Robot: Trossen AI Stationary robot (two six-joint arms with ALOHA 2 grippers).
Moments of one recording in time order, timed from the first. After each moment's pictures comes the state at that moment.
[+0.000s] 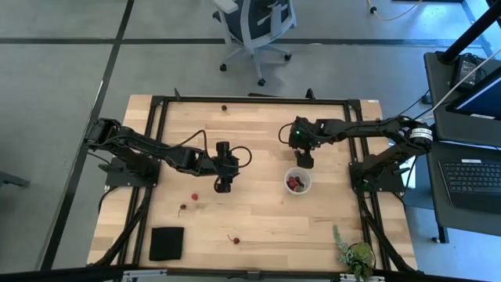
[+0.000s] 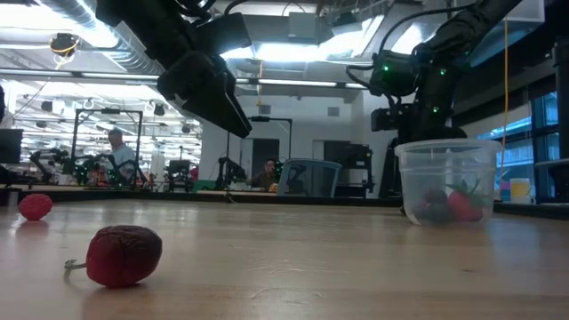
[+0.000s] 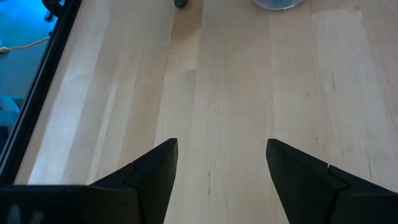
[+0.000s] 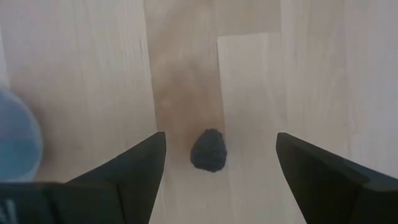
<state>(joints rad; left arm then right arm) -0.14 1.49 0.87 -0.21 -0.40 0.03 -0.36 1.48 0.78 -0.50 -0.01 -0.27</state>
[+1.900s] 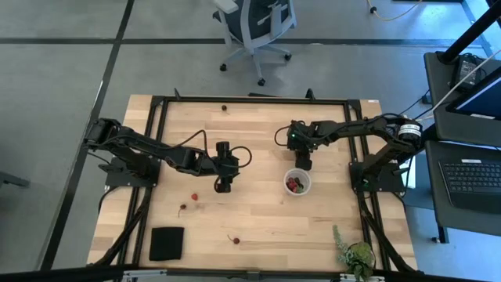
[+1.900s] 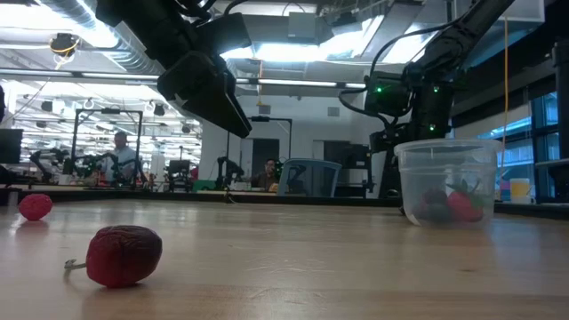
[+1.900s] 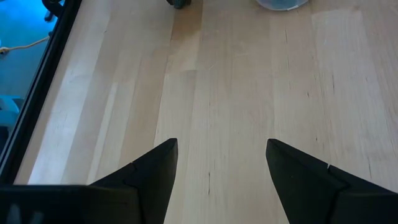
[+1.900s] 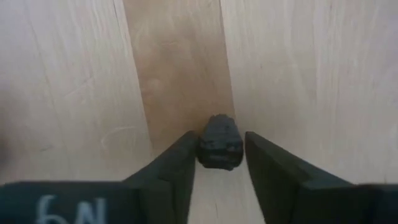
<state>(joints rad) -0.14 1.49 0.87 -0.21 -0.40 0.03 -0.36 1.59 0.78 -0.50 0.01 -0.22</state>
